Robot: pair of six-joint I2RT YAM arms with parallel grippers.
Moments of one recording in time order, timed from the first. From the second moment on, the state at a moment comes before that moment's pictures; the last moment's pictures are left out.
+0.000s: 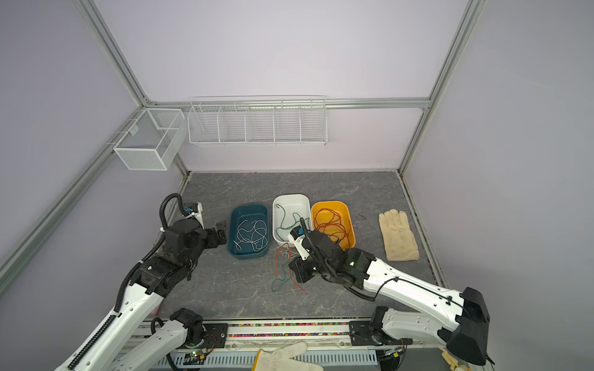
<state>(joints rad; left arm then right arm) -0.45 0.78 0.80 -0.53 -0.36 -0.29 1.03 1.08 0.96 -0.61 -0.12 0.49</state>
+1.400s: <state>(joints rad) -0.45 0.81 0.80 -0.53 -0.34 -0.29 0.41 1.20 1.14 -0.67 -0.19 0.40</state>
